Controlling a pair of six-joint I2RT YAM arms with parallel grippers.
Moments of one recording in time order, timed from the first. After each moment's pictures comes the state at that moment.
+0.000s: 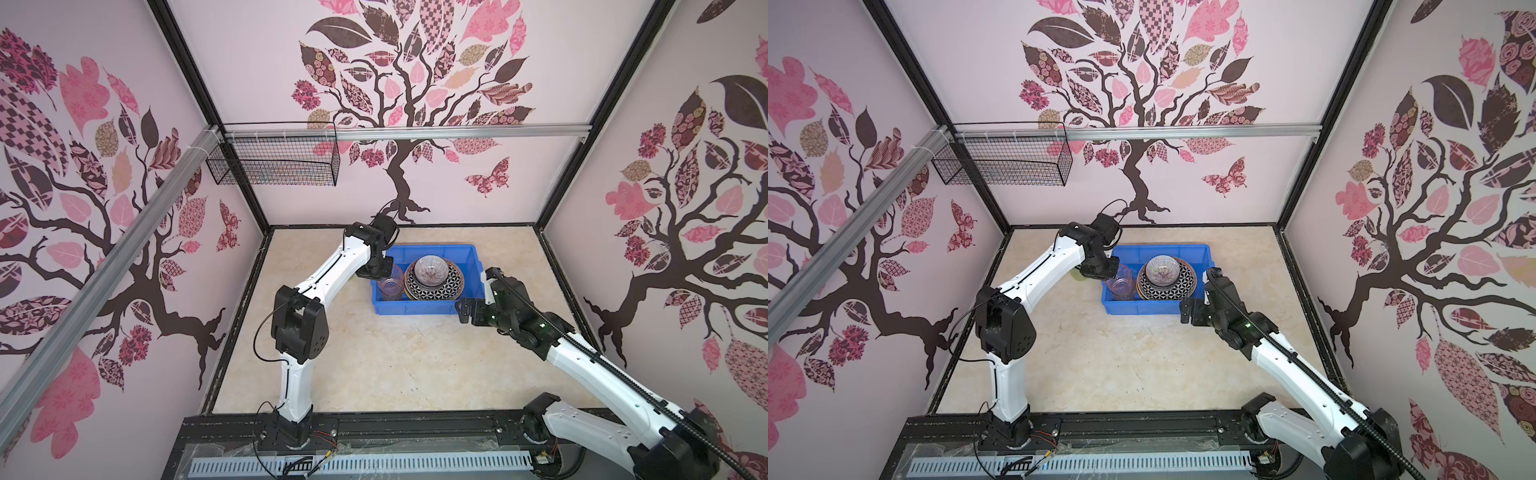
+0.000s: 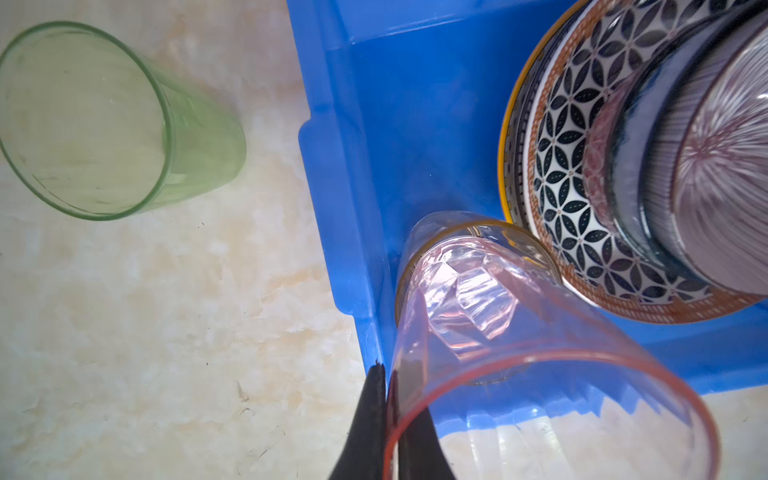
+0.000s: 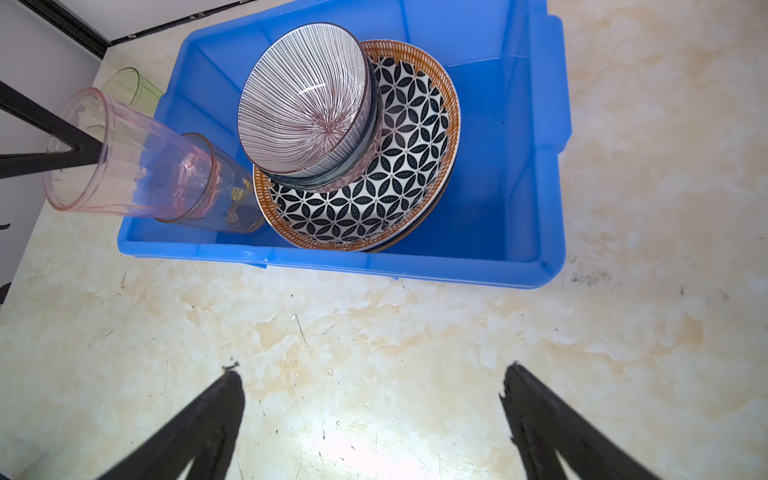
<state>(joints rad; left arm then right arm) -0.49 2.02 1.93 -1.22 -0.09 -0.28 0.49 1.01 0.78 -0.50 0.05 0.48</state>
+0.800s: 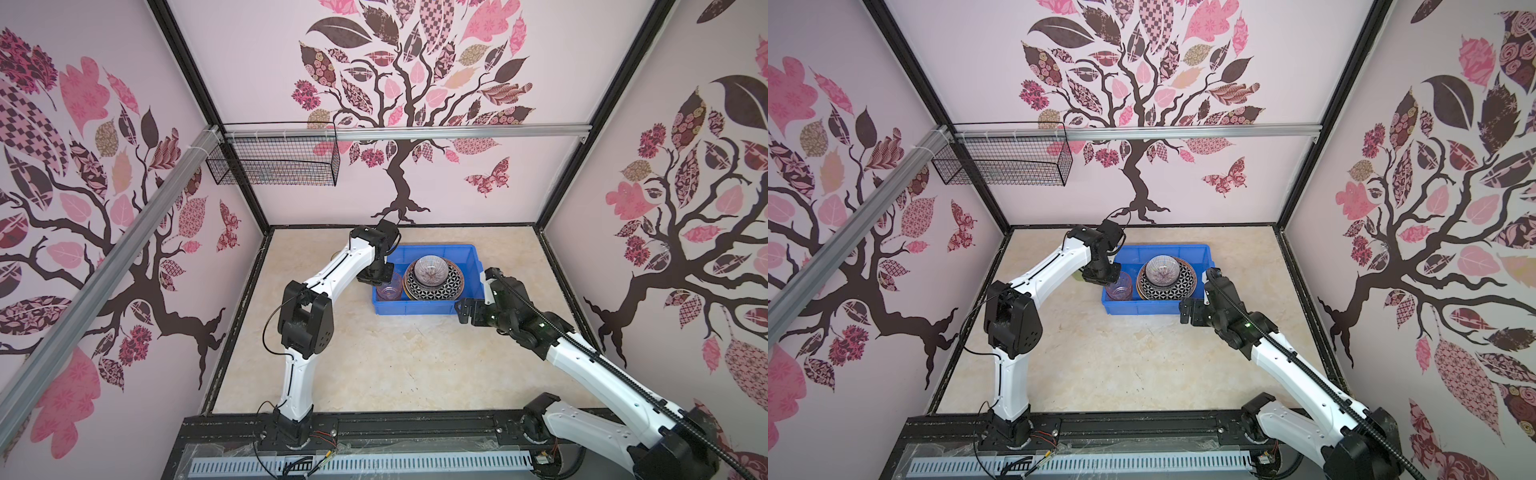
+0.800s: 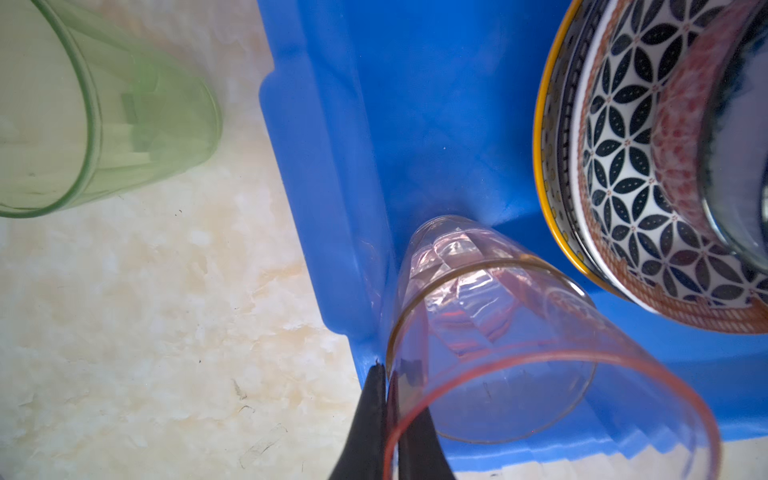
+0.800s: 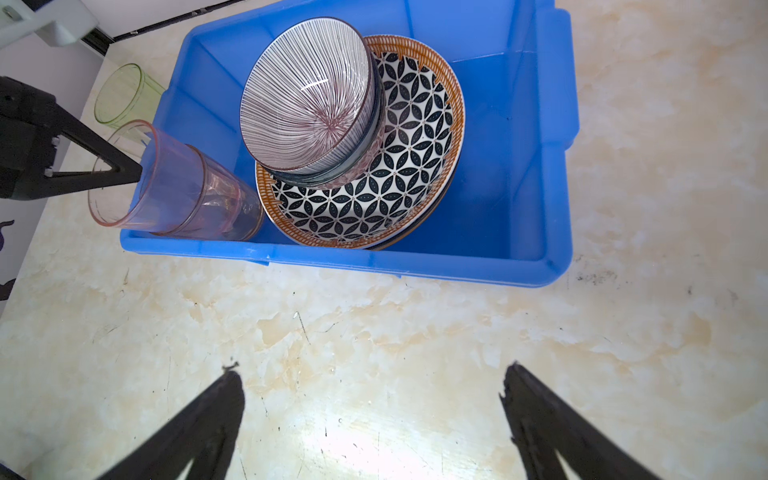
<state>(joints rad) -0.50 2.07 1.93 -1.25 -0.09 -0.26 0.49 1.01 0.78 -0.50 0.04 0.48</state>
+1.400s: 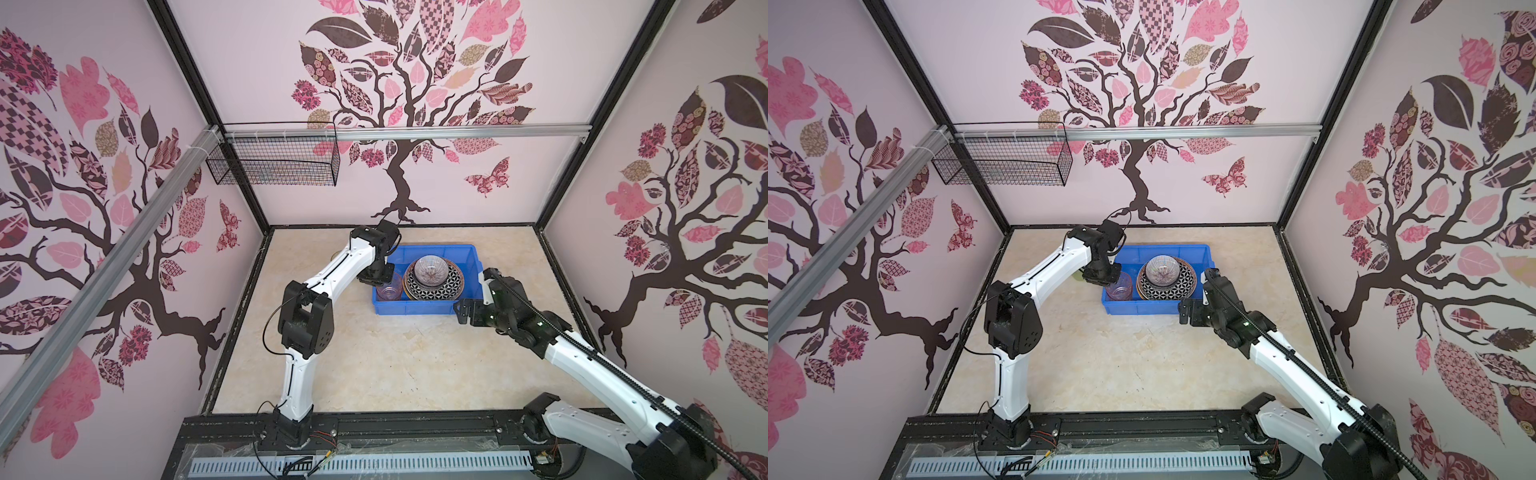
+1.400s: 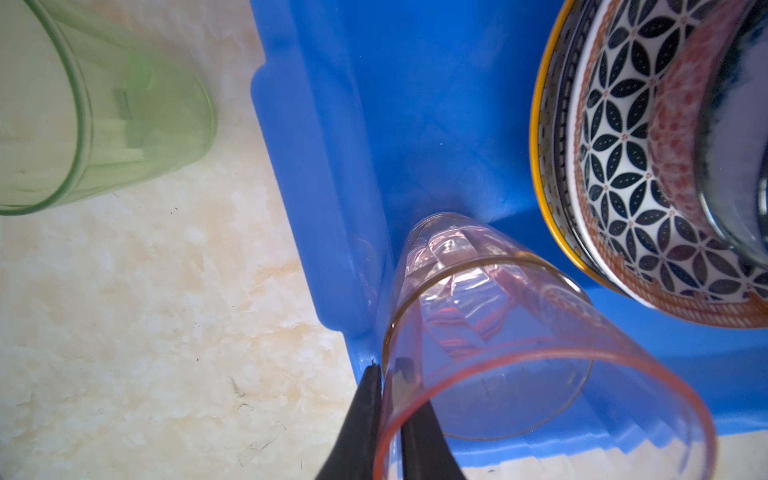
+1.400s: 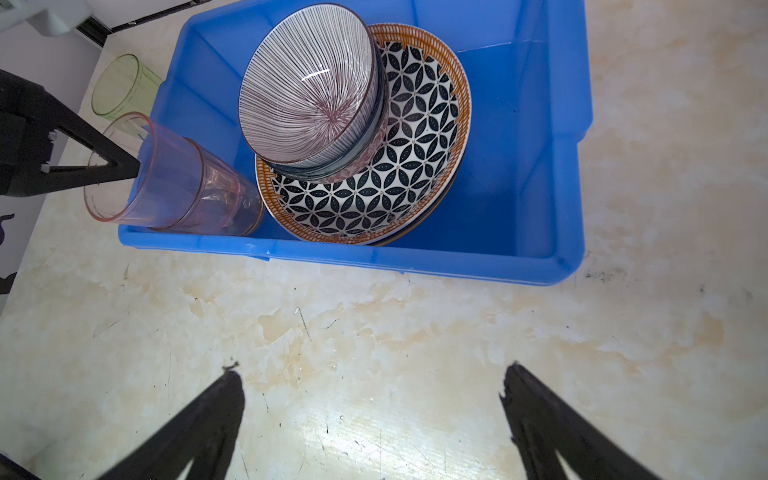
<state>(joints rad) -0.50 2.07 1.93 -1.25 -0.08 -0.26 0.49 1.03 0.78 -0.50 0.02 0.48</state>
